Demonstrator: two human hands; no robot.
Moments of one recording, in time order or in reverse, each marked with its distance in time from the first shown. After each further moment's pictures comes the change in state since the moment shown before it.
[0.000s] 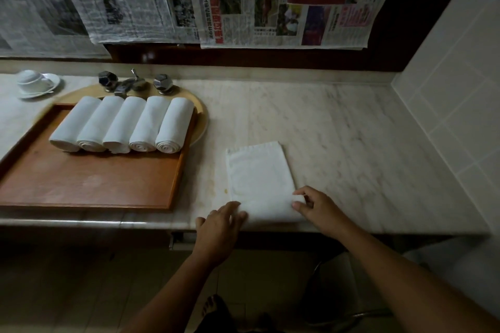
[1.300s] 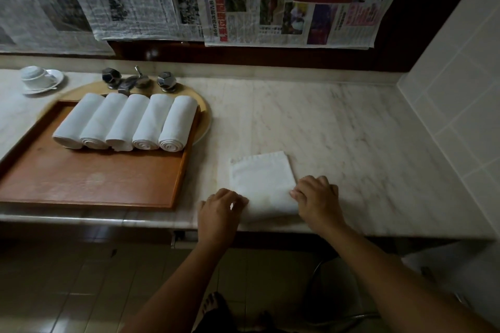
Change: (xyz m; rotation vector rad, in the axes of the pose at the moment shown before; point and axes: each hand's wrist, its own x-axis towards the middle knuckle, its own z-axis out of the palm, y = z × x) left_hand 0.027 -0.002 0.002 -0.014 0.345 0.125; right_hand 0.010 -0.019 0.013 -0.567 0.371 -0.249
